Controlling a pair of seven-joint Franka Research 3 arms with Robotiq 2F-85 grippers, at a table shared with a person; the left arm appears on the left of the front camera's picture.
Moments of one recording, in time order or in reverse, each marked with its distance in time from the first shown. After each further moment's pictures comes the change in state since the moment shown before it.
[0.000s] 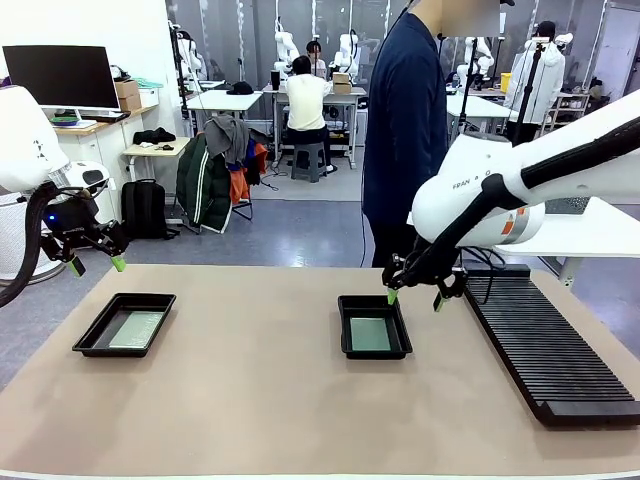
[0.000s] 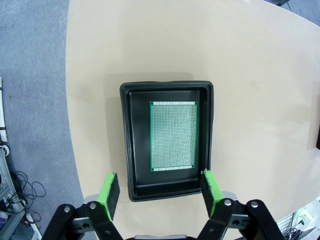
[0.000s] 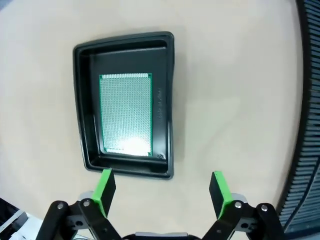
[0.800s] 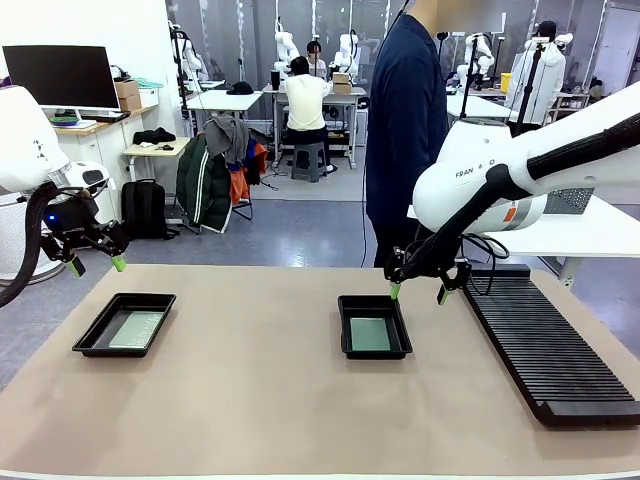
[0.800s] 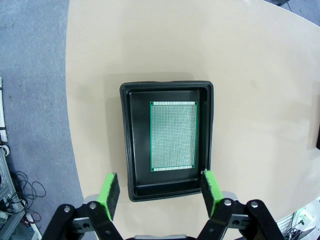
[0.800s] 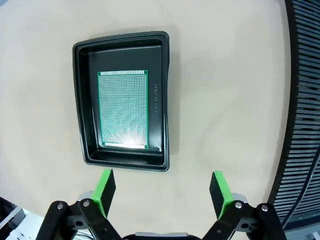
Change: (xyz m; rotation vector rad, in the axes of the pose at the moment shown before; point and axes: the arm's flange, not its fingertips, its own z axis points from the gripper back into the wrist) left arm 0.000 0.000 0.000 0.000 0.000 0.000; right arm 0.003 0.003 0.012 -0.021 0.012 0.006
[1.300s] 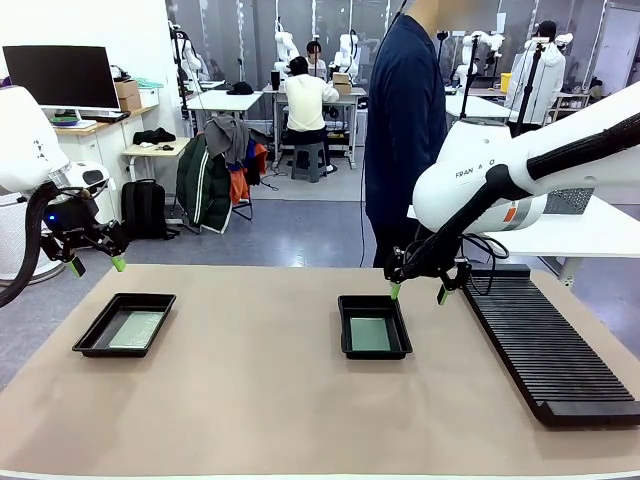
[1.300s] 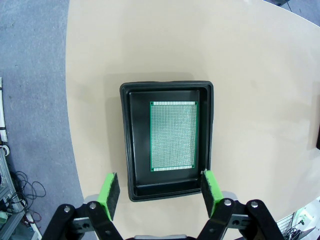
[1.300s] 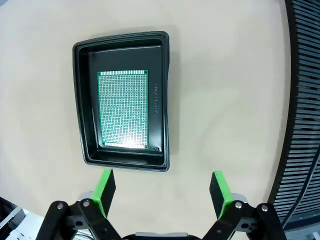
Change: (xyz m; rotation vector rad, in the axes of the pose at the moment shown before) left arm 0.000 0.000 0.000 0.000 0.000 0.000; right arm 0.000 0.000 0.000 0.000 0.000 0.000
